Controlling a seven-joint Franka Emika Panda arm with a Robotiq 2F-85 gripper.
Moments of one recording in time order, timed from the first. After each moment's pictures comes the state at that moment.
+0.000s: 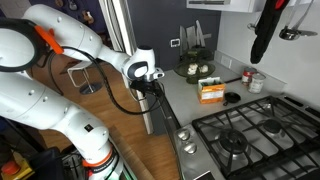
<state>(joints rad) 0.22 -0.40 -0.01 -2.72 0.18 2.38 -0.38</state>
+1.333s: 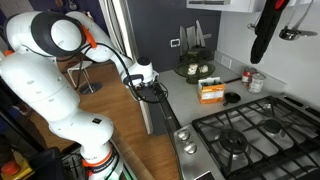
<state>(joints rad) 0.57 -0.15 -0.14 -2.69 0.74 2.77 -1.22</state>
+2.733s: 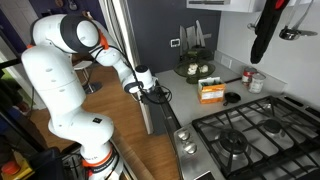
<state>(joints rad) 0.59 0.05 -0.11 -2.68 0.76 3.00 -1.46</state>
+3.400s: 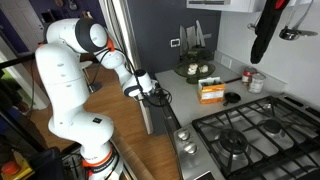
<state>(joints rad) 0.59 0.17 -0.06 -2.65 0.82 3.14 -1.50</state>
